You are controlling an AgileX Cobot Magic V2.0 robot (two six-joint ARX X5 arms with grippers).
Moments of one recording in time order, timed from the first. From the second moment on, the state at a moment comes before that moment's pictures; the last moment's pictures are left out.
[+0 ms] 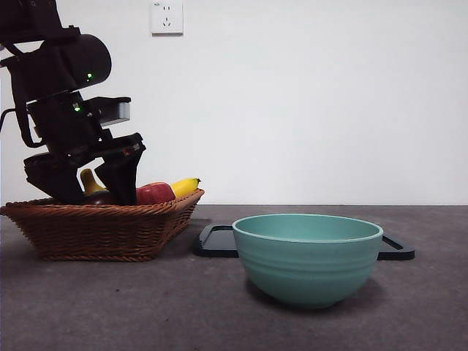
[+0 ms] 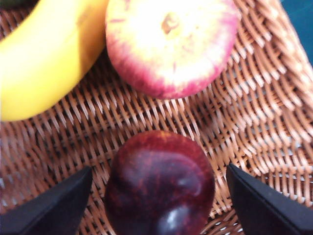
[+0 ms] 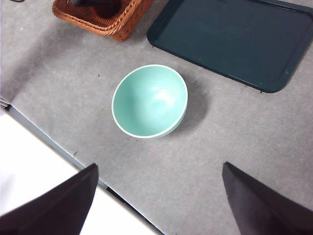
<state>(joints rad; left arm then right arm) -0.28 1.76 1.21 -0.53 0.15 0.11 0.20 0.71 1.01 -1.16 -0.48 -0.06</state>
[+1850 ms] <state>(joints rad) -0.87 1.54 1.22 -0.53 0.16 0.09 0.20 0.71 1.01 -1.16 -0.47 -0.06</state>
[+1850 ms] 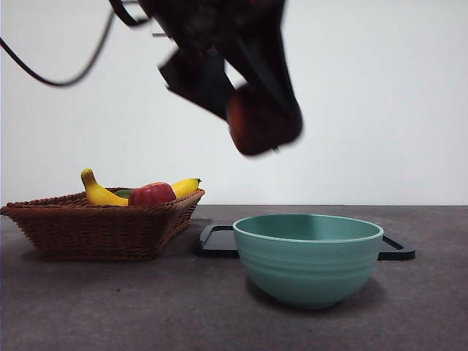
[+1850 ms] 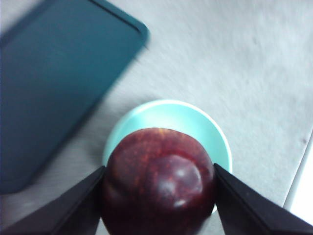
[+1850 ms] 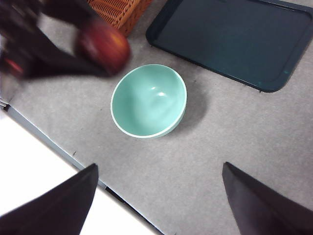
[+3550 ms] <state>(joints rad) -0.92 1.75 1.22 -0.41 0.16 0.09 0.20 0.71 1.01 -1.16 -0.47 -0.06</state>
